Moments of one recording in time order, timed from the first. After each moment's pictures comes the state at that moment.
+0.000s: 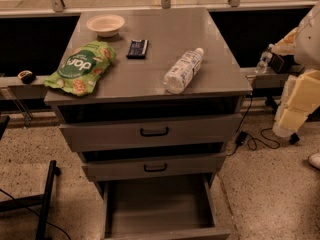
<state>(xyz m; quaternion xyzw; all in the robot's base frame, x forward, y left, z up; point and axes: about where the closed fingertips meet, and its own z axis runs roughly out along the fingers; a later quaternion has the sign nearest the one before) 0.438 -0.216 0.977 -0.60 0.78 -0.04 0.16</state>
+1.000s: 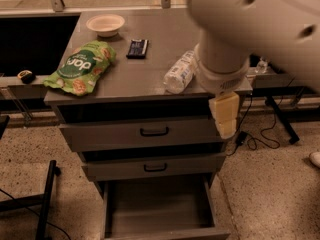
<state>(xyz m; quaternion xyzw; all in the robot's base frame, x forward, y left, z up) 0.497 -0.121 0.903 -0.78 0.60 -0.16 0.07</state>
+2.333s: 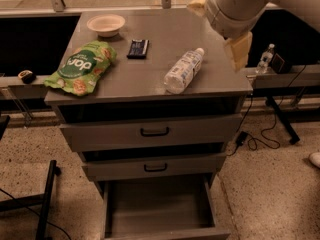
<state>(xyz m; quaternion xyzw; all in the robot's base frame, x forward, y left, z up) 0.603 -0.135 0.995 -0.83 0.43 -0.32 0.16</state>
